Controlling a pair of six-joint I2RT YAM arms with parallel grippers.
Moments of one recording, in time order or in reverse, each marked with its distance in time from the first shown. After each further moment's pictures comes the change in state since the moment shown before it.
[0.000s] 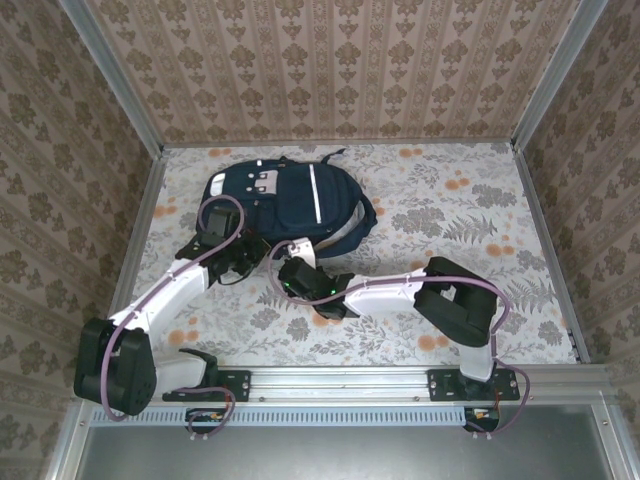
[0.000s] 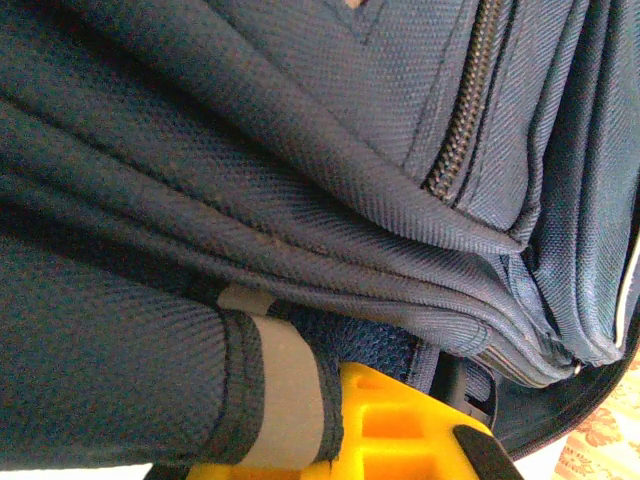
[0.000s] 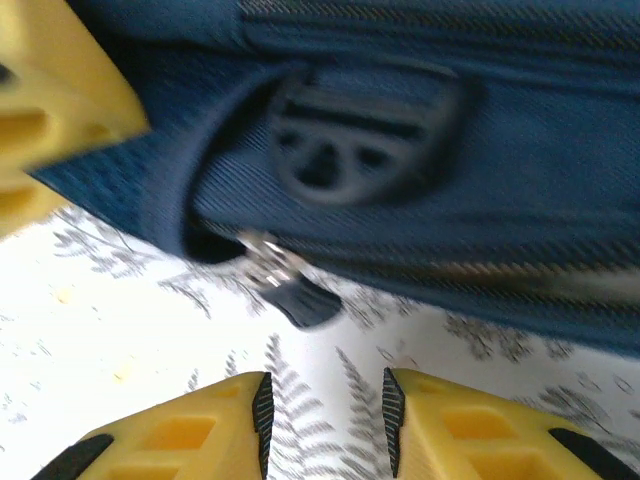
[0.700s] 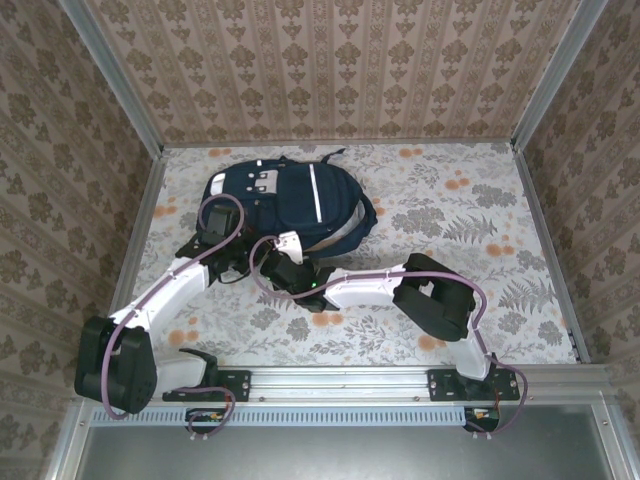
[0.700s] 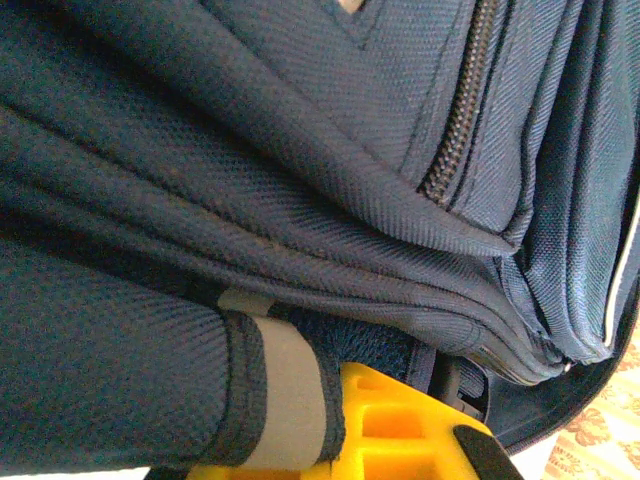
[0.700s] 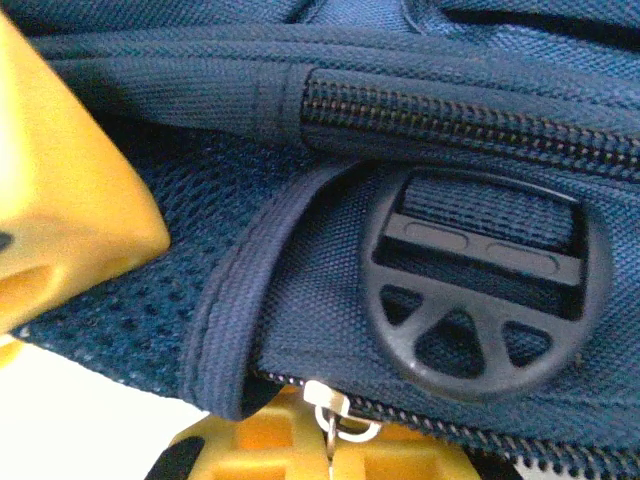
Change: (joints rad) left arm 0.000 0.007 0.011 0.001 0.007 -0.015; right arm -0.001 0.129 0.183 -0.105 0.112 -0.020
